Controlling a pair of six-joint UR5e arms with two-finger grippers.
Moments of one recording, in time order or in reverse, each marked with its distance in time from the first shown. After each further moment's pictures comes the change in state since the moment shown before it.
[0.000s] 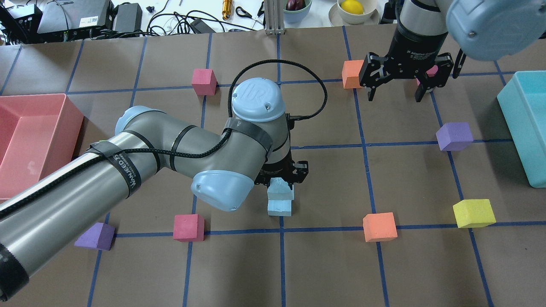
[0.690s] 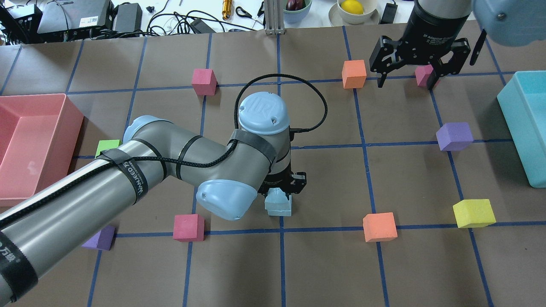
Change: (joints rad) left arm -0.011 -0.013 -0.029 0.007 0.007 -0.011; right arm -0.022 -0.014 -0.025 0.001 0.004 -0.013
